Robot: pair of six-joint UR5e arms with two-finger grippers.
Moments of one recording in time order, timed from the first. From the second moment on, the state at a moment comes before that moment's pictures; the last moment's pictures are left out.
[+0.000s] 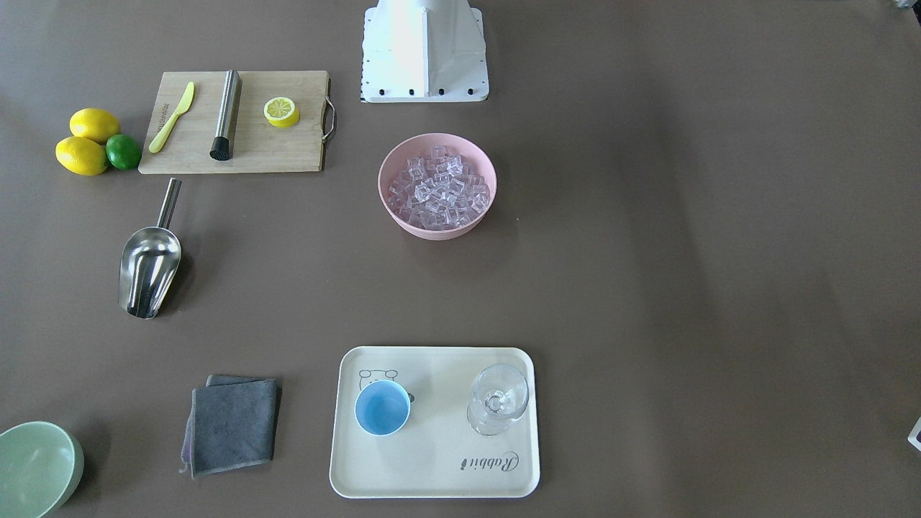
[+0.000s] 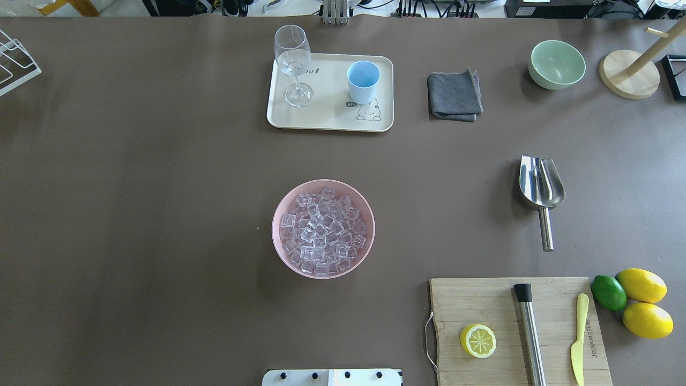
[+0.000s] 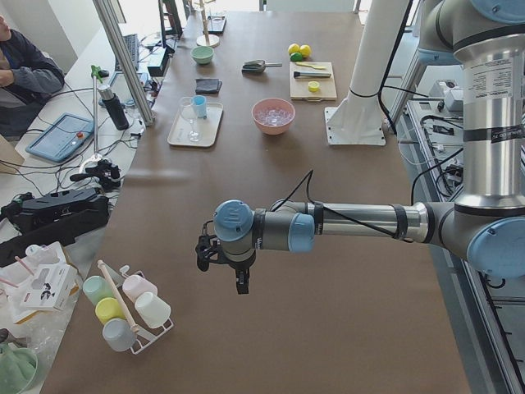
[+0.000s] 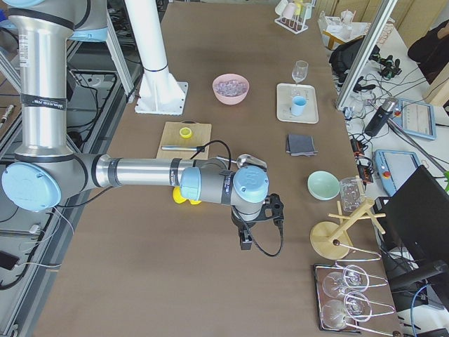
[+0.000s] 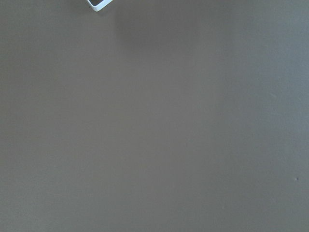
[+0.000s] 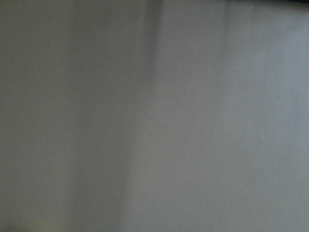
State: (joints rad) left arm -1.55 -1.46 -1.69 -1.60 -2.42 -0.12; right arm 1.63 -1.64 1.68 -1.68 2.37 -0.23
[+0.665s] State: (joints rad) left arm -1.55 -1.46 -1.69 -1.60 -2.42 -0.12; right arm 1.63 -1.64 1.68 -1.68 2.37 -0.22
